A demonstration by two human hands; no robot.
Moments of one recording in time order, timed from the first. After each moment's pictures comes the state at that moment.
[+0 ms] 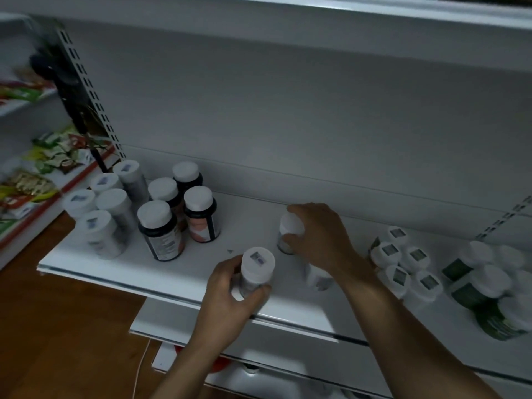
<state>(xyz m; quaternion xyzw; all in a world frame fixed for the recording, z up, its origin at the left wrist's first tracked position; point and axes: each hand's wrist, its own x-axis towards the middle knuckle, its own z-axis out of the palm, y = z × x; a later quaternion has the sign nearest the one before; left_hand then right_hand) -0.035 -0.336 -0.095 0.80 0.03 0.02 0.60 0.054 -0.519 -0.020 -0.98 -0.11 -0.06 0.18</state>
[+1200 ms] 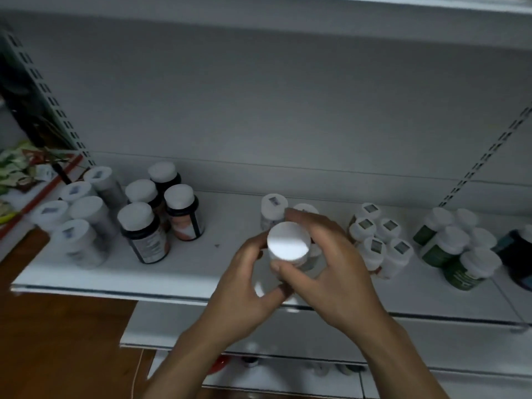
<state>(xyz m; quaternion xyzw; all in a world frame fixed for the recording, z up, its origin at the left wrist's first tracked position) -0.053 -0.352 -0.032 0.79 -0.22 -0.01 0.57 -0.072 -0.511 0.009 -0.89 -0.08 -0.16 0.42</state>
